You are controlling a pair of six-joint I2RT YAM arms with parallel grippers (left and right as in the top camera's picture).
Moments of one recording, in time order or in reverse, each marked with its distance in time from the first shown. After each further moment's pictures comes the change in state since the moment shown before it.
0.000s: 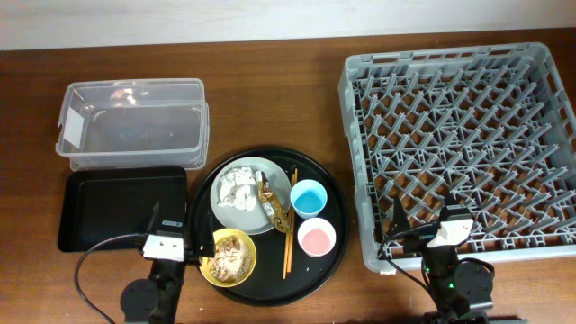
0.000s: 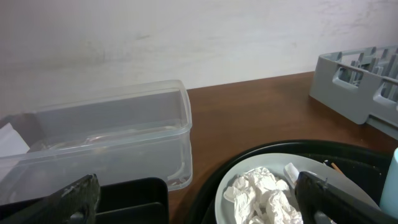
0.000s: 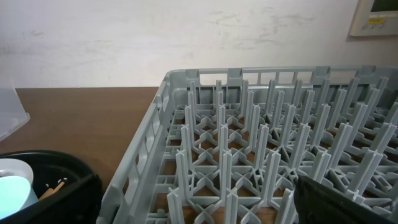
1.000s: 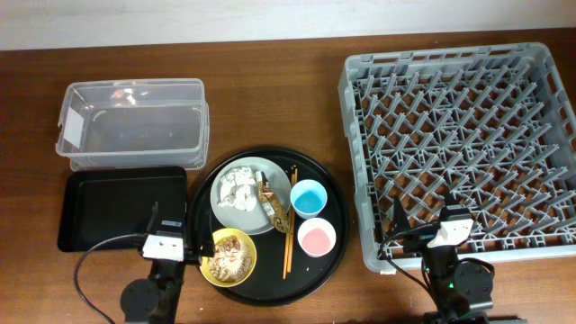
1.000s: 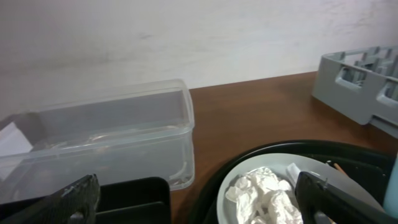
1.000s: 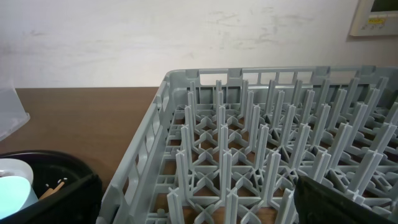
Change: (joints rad) left arm 0.000 0.000 0.000 0.000 -0.011 0.001; right arm 0.000 0.000 0.000 0.000 0.000 0.000
